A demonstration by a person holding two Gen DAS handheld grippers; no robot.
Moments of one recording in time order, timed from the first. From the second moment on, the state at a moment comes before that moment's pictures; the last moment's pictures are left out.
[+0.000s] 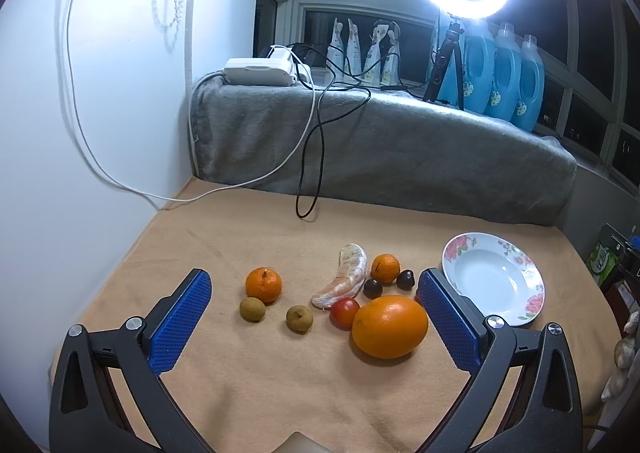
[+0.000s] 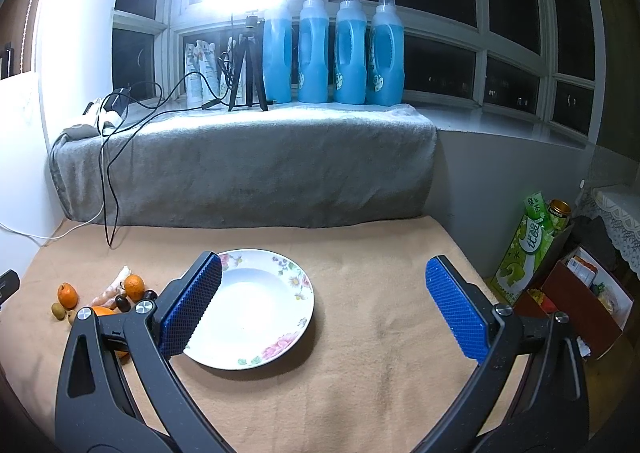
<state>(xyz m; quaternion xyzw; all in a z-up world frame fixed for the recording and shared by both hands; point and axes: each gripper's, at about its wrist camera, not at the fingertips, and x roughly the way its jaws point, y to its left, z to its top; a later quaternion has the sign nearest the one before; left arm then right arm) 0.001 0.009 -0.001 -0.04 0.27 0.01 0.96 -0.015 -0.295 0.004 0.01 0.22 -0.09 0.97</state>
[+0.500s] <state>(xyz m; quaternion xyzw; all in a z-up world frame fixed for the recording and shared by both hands) 0.001 0.009 -0.001 -0.04 0.27 0.01 0.96 -0.011 -0.291 0.001 0.01 0.22 -0.08 0.97</state>
